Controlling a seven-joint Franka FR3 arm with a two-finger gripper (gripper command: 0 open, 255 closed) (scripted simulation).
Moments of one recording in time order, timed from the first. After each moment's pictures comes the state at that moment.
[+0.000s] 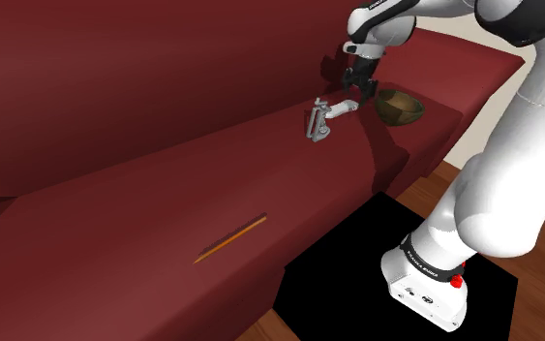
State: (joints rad) arm 0.17 0.16 -0.80 -2.01 0.13 2.07 -1.95
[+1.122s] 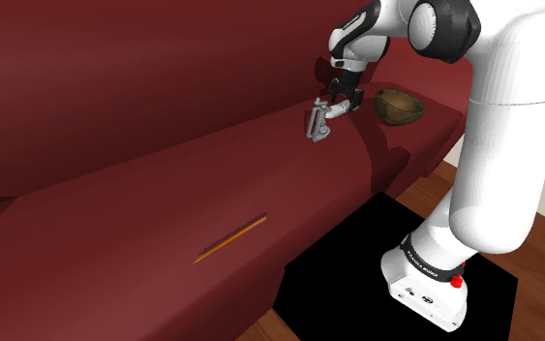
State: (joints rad) arm 0.03 0.45 -0.70 -1.84 0.33 2.14 -2.25
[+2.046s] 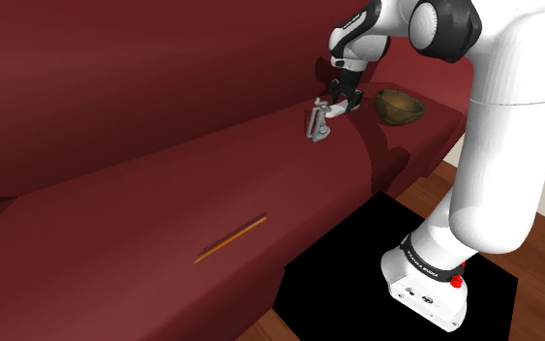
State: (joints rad) arm 0.03 0.44 -0.70 -1.84 0.32 2.14 -2.25
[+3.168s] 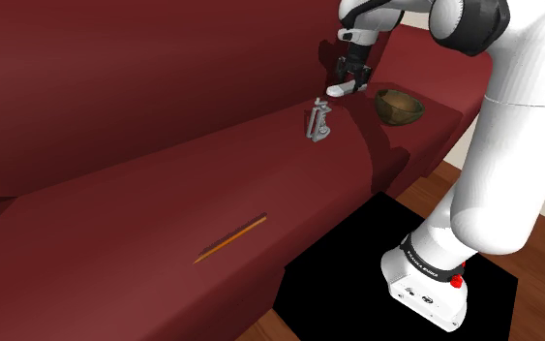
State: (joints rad) arm 0.06 0.35 -0.74 -1.73 0.24 1.96 -2.20
